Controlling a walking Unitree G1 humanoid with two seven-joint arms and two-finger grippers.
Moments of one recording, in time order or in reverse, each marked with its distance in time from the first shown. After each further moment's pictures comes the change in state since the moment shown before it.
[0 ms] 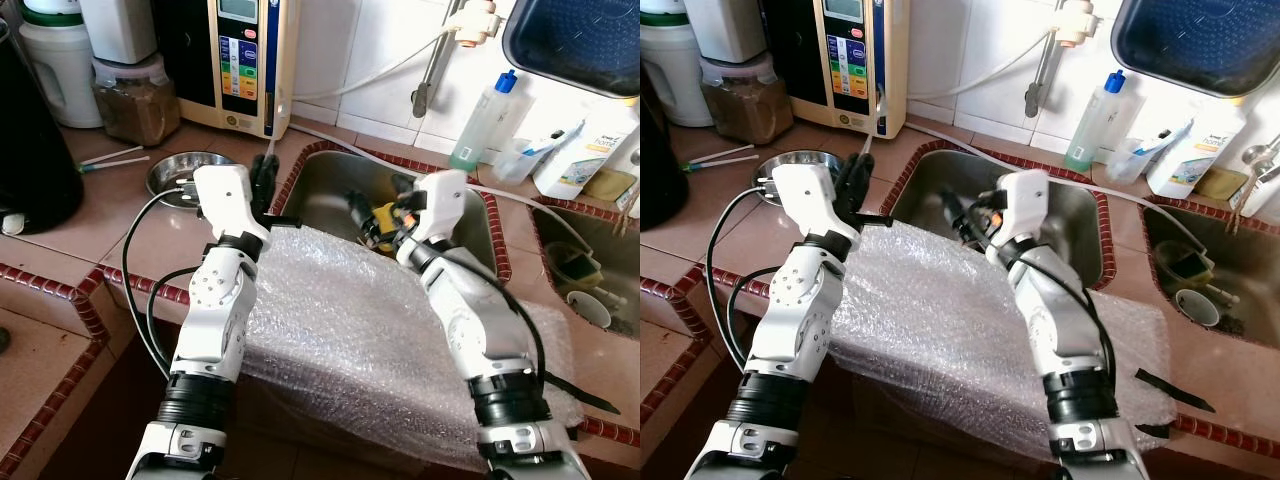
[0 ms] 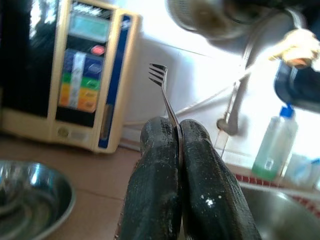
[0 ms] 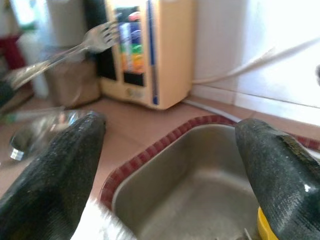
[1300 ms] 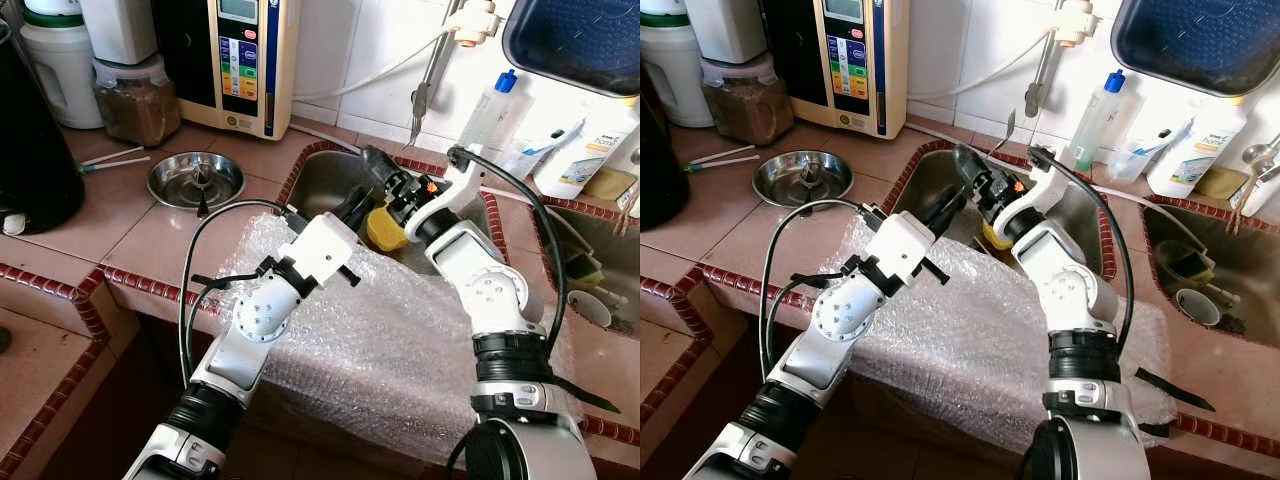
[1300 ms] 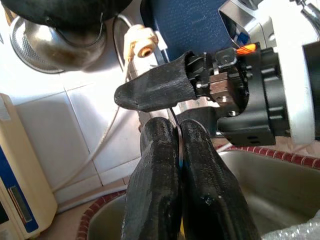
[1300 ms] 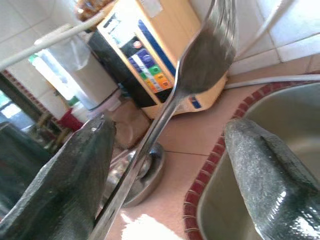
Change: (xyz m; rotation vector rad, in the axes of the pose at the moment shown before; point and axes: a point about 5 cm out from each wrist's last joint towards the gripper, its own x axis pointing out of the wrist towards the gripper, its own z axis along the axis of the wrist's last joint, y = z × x) left arm -0.013 -0.059 -0.016 0.374 -0.089 -0.418; right arm 0.015 -0.001 0.009 0.518 0.035 0.021
